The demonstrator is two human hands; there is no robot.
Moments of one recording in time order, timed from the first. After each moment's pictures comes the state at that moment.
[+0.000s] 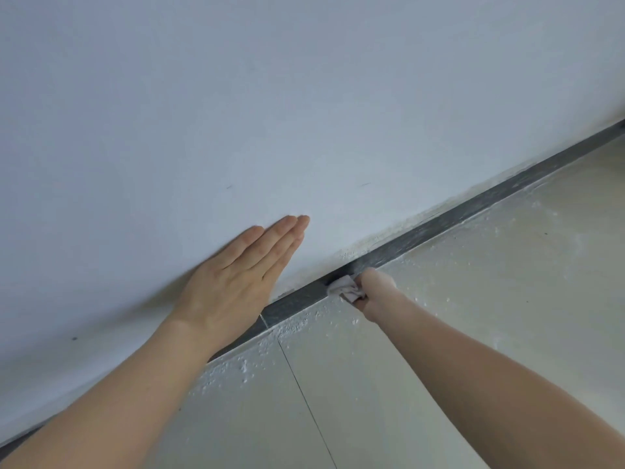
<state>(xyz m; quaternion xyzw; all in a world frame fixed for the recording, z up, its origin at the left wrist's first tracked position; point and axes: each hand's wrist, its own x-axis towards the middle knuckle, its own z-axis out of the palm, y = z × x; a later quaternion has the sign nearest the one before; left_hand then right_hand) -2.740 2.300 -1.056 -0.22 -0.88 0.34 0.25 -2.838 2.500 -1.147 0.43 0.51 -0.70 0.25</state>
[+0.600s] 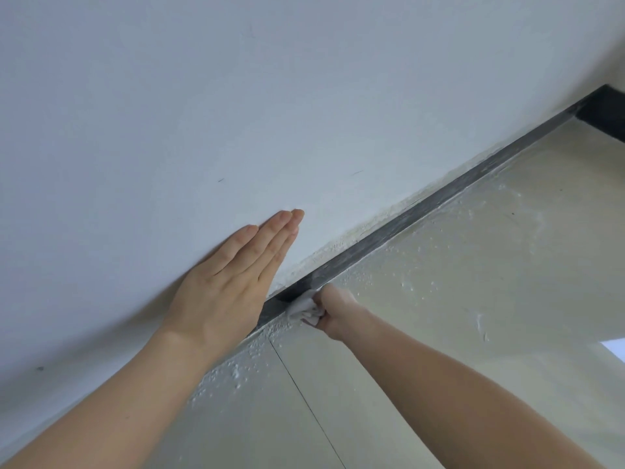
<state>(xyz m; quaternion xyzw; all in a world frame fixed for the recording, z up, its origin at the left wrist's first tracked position) -2.743 2.298 -1.065 -0.21 -0.88 0.34 0.26 -2.798 2.457 -1.156 0.37 0.57 -0.65 0.34</state>
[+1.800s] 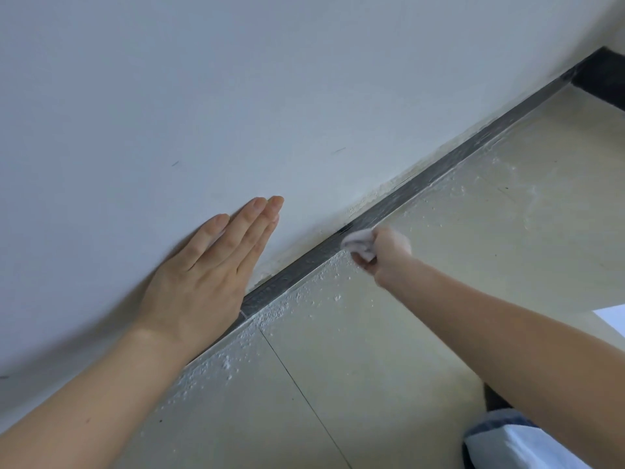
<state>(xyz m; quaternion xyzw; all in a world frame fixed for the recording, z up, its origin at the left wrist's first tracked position) -2.746 2.298 -1.064 -0.21 -0.86 0.39 0.27 -2.838 2.532 -1.129 0.41 0.52 -0.73 0.16</state>
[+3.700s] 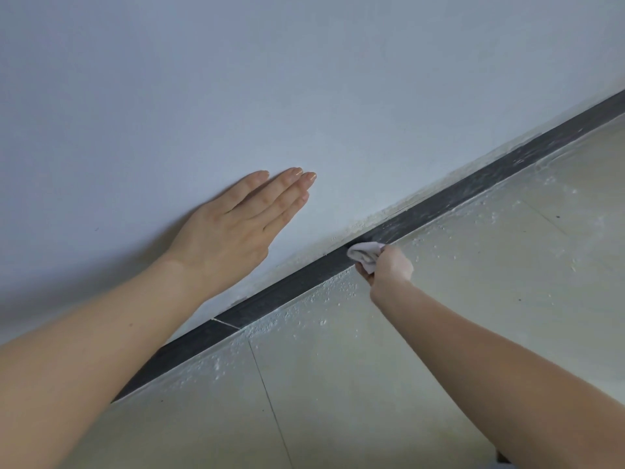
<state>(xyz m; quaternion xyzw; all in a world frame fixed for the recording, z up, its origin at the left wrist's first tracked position) -2.819 2.391 -0.991 -0.28 -0.82 0.47 0.19 -2.877 2.579 -1.138 0.36 0.49 -0.76 0.25</state>
